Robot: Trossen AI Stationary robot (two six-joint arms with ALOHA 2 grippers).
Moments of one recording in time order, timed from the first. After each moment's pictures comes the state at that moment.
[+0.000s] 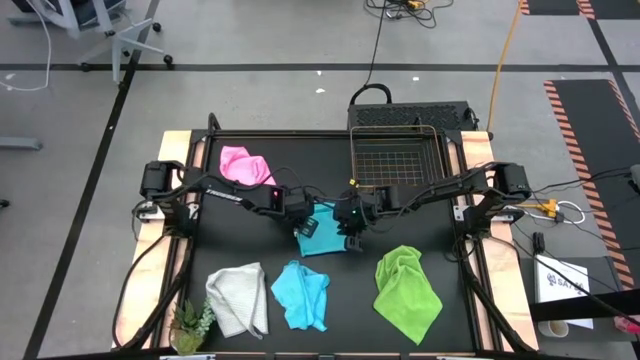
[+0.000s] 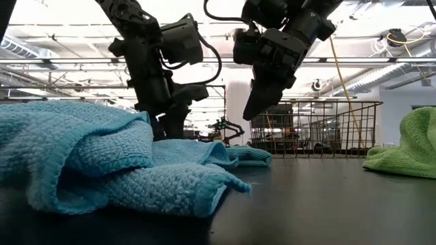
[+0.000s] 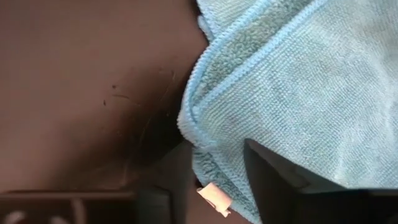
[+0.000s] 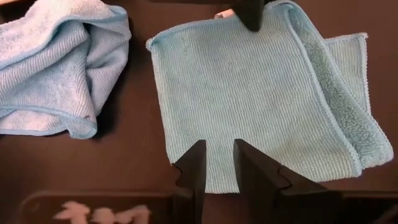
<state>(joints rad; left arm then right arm) 0.05 1.78 1.02 -0.44 -0.05 -0.97 0.00 1.67 1.04 -0.32 -0.13 0.20</state>
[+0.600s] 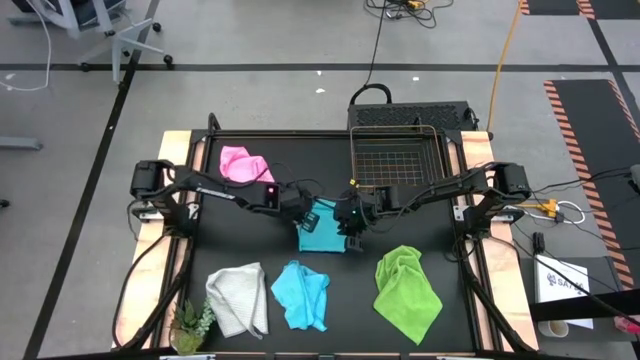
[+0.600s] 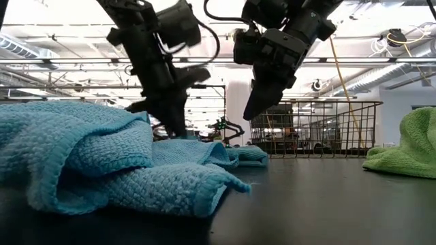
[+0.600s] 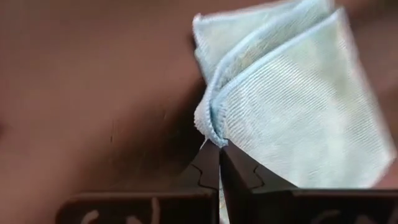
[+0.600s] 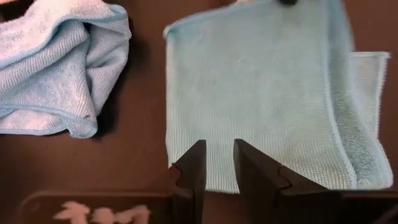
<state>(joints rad) 0.05 1.70 1.02 -0.40 -0.14 -0.94 0.00 1.67 1.04 -0.32 -0.13 0.20</state>
